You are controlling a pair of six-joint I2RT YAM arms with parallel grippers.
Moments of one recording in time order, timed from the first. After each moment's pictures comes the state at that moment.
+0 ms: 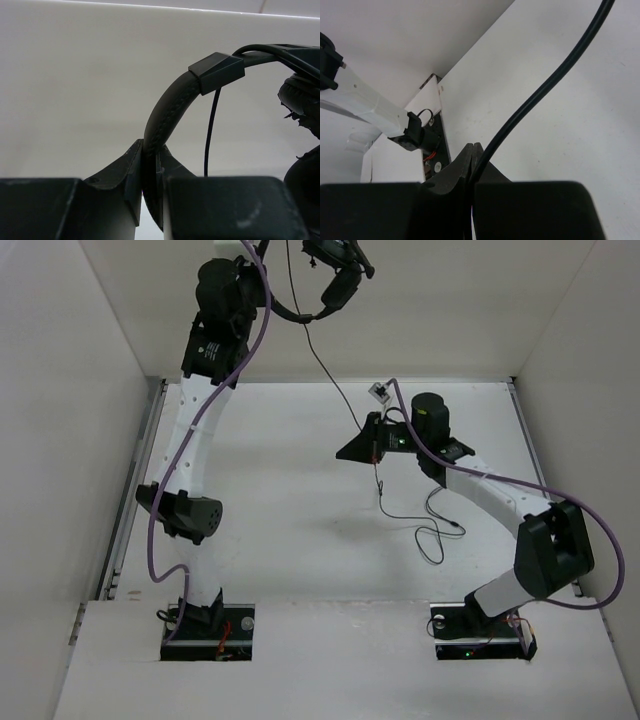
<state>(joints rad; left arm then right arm) -0.34 1.94 2.46 -0.35 -0.20 -0.10 0.45 1.51 1.10 0.19 -0.90 0.51</state>
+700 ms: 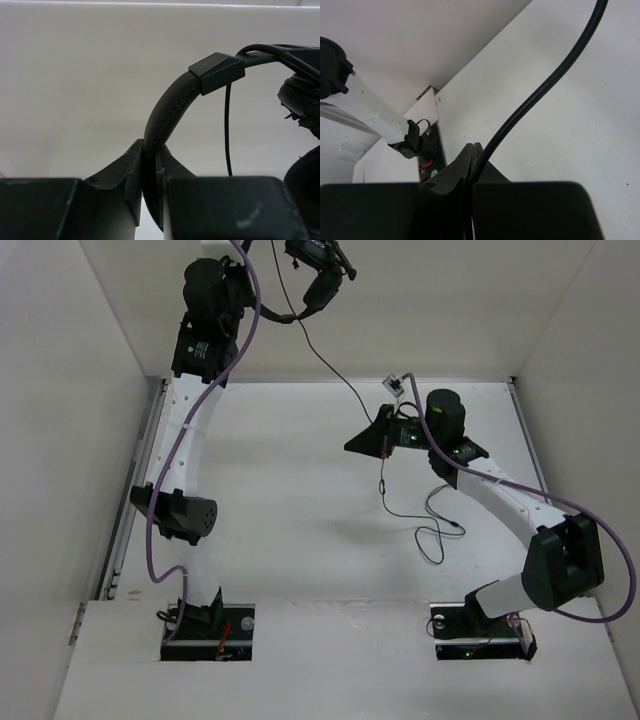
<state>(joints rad) -0.29 1.92 2.41 -0.34 -0.21 -0.04 0.41 1.44 1.10 0.19 -0.89 0.51</state>
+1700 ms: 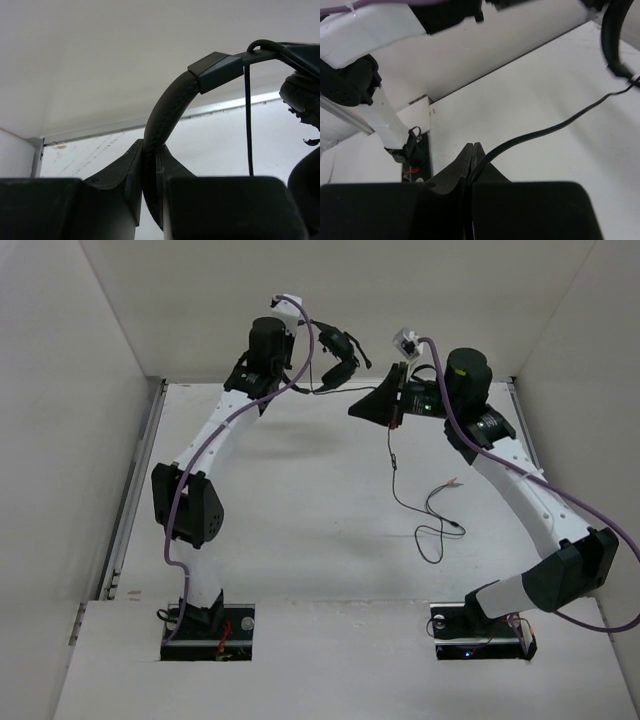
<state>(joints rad) -0.37 1.92 1.95 -0.21 -0.31 0.14 0.41 1.43 1.43 -0.04 -0.92 0.32</state>
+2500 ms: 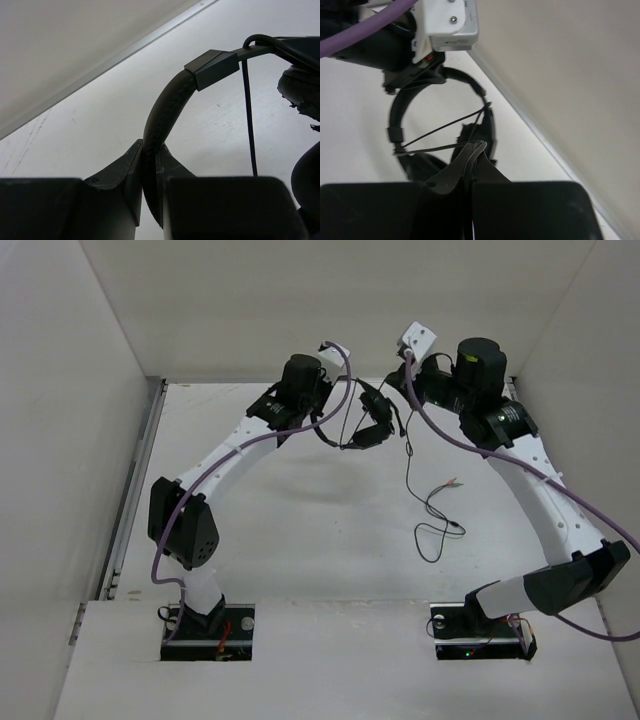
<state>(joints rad) -0.57 1.77 1.66 -0.32 -0.19 0.18 0.37 1.42 1.63 -0.42 -0.45 -0.39</state>
